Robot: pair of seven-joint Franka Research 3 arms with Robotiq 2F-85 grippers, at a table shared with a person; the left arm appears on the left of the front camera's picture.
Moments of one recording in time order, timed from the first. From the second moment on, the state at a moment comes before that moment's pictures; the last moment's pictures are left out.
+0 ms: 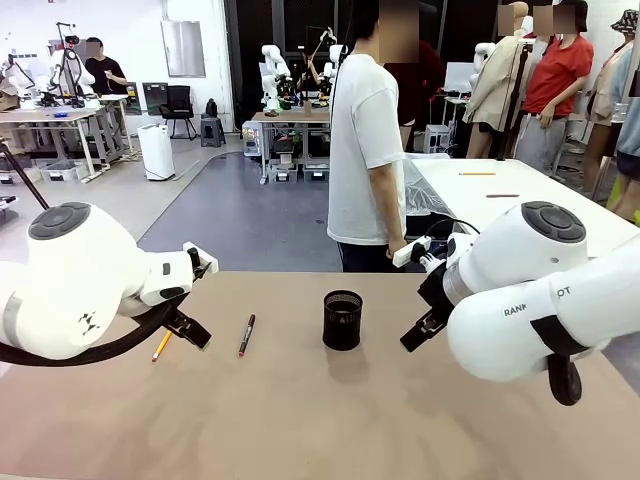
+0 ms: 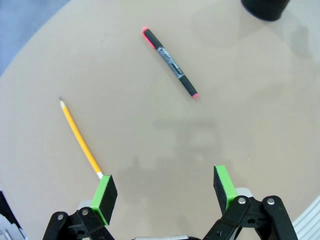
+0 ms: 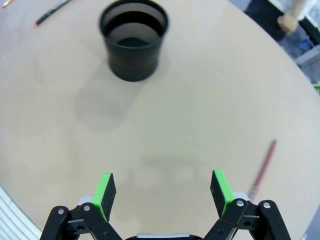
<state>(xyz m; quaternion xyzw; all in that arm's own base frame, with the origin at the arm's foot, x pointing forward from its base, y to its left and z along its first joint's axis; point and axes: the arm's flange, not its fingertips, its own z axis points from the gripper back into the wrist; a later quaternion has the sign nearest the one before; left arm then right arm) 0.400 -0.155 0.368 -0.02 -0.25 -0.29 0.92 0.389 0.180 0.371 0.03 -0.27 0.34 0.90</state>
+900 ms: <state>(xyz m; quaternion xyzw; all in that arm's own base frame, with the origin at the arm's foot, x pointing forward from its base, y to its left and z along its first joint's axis) 0.415 -0.110 0.493 -0.17 -0.29 -0.40 0.85 0.443 0.099 0.422 0.20 -0.28 0.45 0.82</state>
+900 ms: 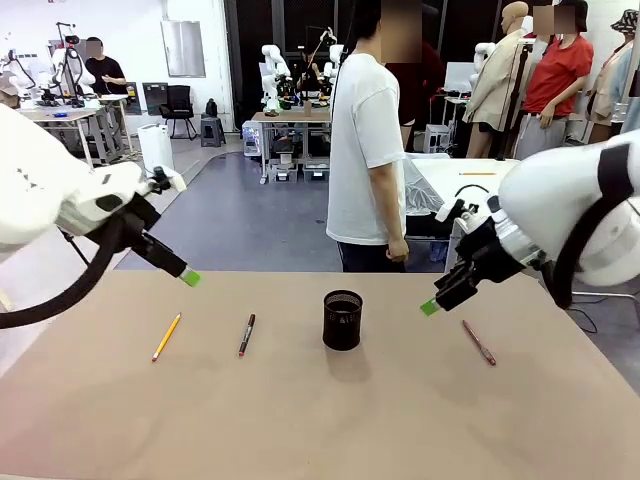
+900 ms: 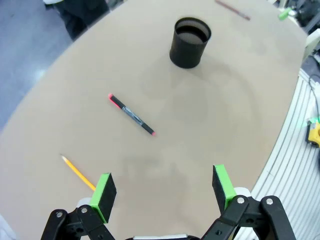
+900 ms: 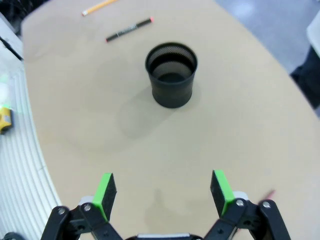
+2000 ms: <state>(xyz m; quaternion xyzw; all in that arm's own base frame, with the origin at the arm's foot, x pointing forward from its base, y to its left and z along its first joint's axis) 0.419 -0.091 0.494 -0.17 -0.32 -0.44 0.82 0.502 0.064 0.404 0.25 -0.30 0.41 0.83</state>
